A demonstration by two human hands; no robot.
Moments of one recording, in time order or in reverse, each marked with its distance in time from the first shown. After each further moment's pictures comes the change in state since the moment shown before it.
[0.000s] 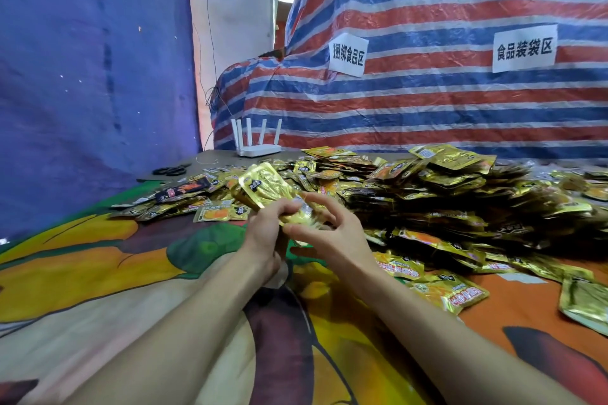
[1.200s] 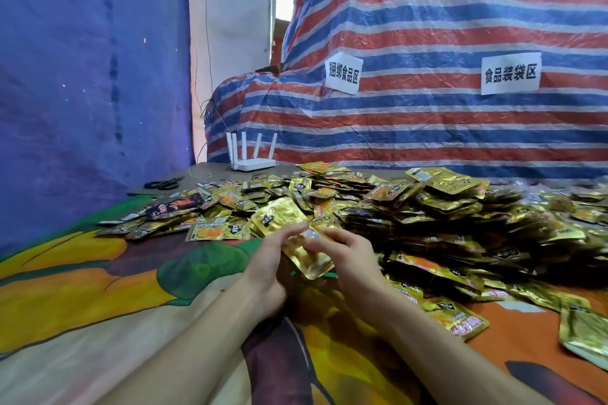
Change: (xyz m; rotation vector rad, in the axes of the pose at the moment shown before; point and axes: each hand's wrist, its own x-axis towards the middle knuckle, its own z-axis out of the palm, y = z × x) left_hand -0.003 -0.003 0.002 -0.055 -0.217 -0.206; right_hand 0.011 -0.003 -0.011 0.115 0.111 0.264
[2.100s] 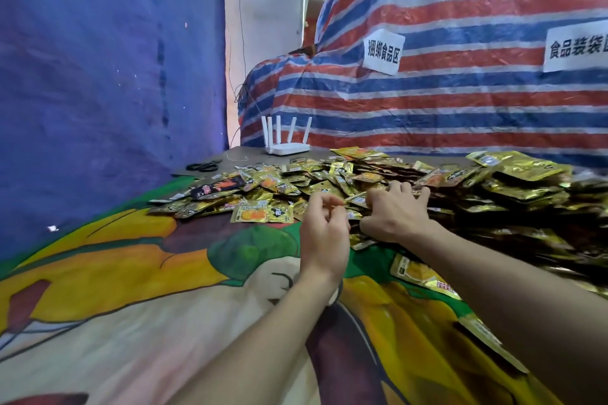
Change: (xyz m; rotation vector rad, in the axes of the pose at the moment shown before) left_hand -0.001 -0.001 0.006 0.501 0.427 0.628; right_hand 0.093 -0.015 0.007 -1.676 0.075 -0.133
